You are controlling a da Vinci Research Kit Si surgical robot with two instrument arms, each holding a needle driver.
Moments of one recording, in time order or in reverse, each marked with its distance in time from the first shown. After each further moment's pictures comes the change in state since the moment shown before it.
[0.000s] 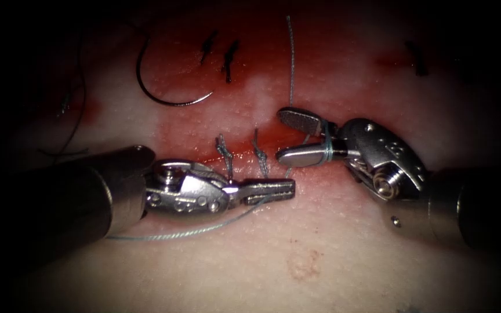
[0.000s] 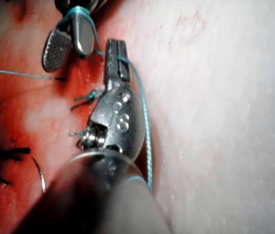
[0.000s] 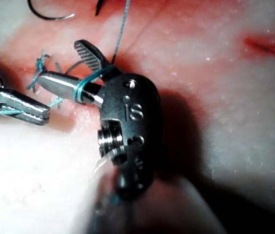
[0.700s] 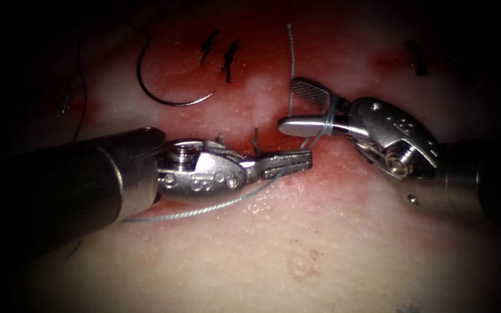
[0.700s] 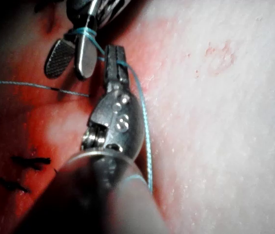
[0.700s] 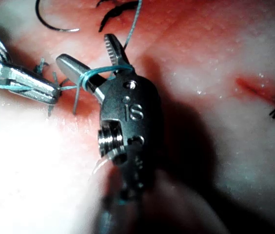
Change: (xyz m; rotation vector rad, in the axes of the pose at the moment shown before) right arm 0.003 0.001 0.001 -0.187 -0.080 -0.129; left arm 0.000 -0.006 0.000 0.078 -0.047 -0.056
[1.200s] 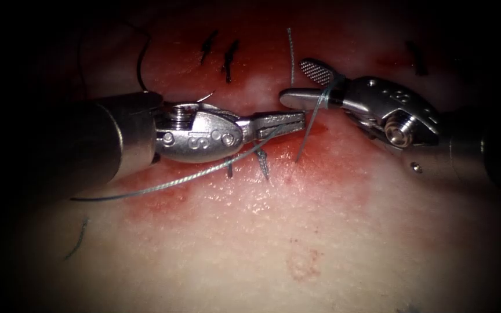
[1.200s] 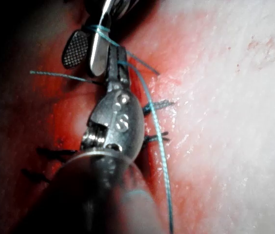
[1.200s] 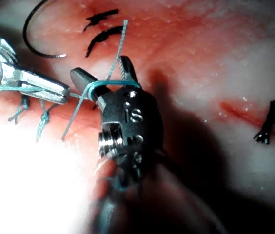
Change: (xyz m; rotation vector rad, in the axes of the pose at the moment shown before) right arm 0.000 0.001 0.001 -0.153 -0.173 0.117; left arm -0.004 -0.003 0.000 0.020 -0.015 -0.009
